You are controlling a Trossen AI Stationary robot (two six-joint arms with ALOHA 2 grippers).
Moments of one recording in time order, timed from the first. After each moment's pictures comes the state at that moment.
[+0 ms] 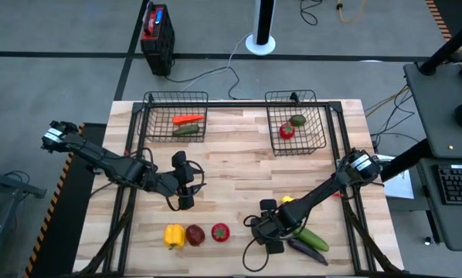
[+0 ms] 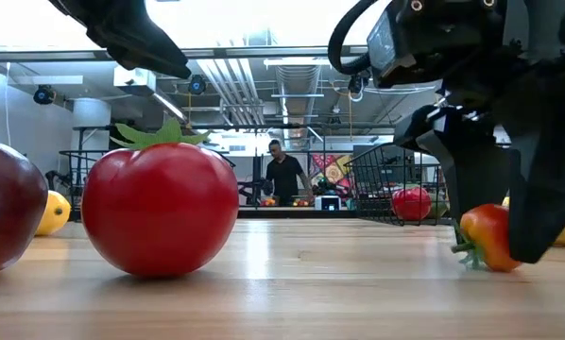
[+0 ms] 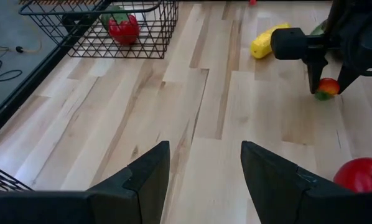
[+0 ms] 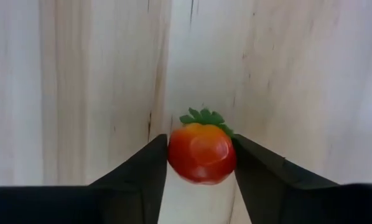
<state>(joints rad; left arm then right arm) -0.41 1.15 0.77 -0.30 -0.57 -0.32 0.53 1.98 1.30 -0.62 0.05 0.44</state>
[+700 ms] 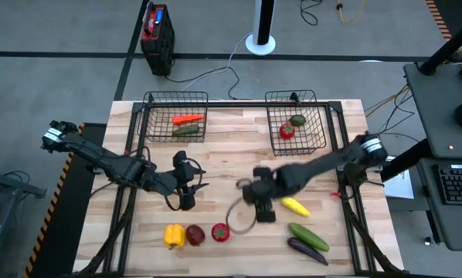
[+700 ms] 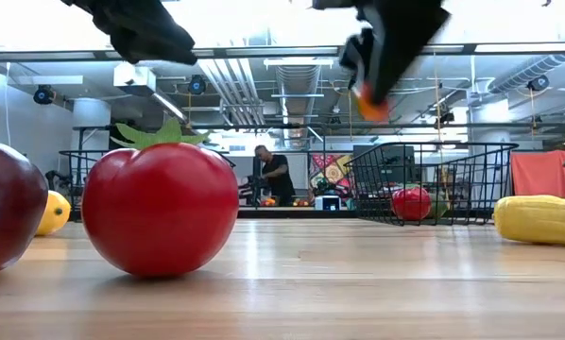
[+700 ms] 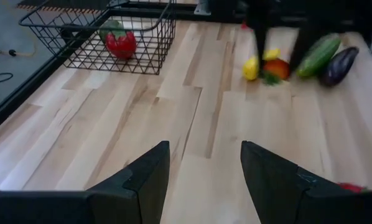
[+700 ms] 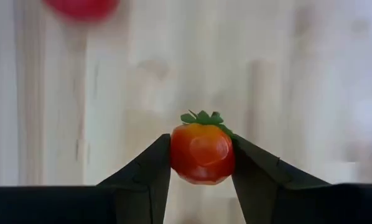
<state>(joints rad) -0.41 1.15 0.79 -0.25 -0.57 -0.35 0.29 1.81 1.51 -0.91 0.08 0.23</state>
